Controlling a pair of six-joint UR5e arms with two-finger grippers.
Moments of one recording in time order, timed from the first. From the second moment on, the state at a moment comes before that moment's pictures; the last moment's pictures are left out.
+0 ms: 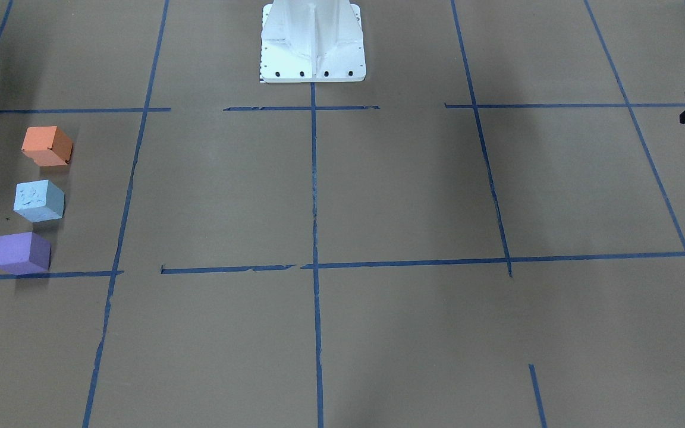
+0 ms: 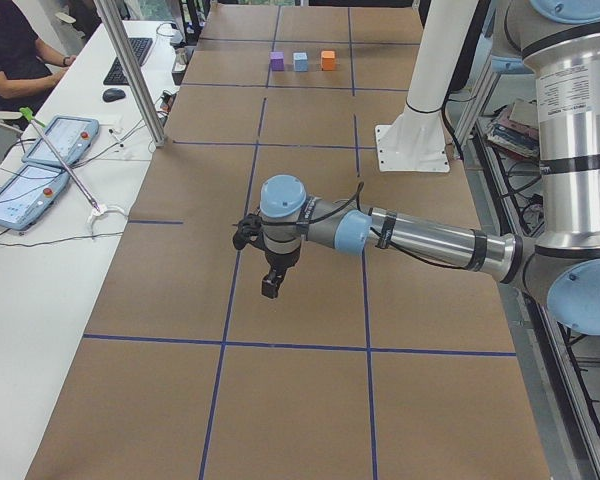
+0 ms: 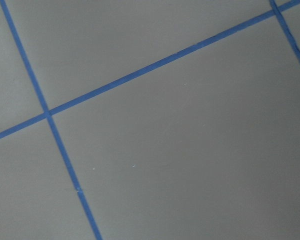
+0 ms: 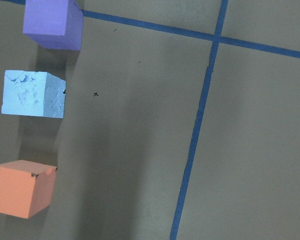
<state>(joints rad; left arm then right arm) -1.41 -1.40 -1.91 -1.65 -2.35 0.08 1.53 -1.90 1.95 -1.51 2.37 -0.10</state>
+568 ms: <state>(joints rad) -1.46 -1.38 -1.92 -1.50 -2.37 0.09 1.54 -1.84 1.94 -1.63 2.32 -0.17</state>
